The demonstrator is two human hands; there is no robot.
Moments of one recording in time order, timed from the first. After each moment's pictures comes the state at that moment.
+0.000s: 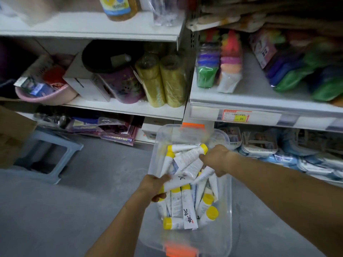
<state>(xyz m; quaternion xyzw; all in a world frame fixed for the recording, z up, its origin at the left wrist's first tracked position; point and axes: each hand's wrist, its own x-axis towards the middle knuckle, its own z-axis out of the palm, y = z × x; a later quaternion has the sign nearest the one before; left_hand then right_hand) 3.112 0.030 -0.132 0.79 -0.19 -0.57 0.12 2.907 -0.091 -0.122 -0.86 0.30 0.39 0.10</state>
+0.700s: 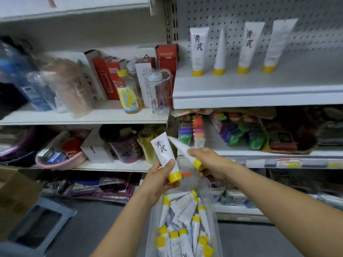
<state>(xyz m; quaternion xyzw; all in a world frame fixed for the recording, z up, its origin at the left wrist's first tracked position) 3.077 0.005 0.091 0.54 -0.30 -0.64 0.46 2.906 -0.053 0.114 -0.50 0.56 -0.24 0.62</state>
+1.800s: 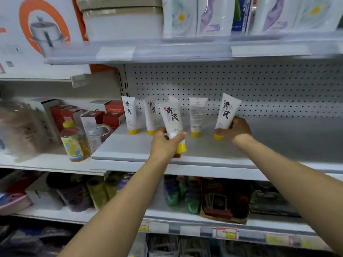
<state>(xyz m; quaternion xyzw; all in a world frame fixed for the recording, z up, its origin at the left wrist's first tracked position) 2.786 -0.166 0.273 0.54 -0.47 -0.41 0.57 2.576 -0.236 0.286 -0.59 0.63 -0.44 0.26</state>
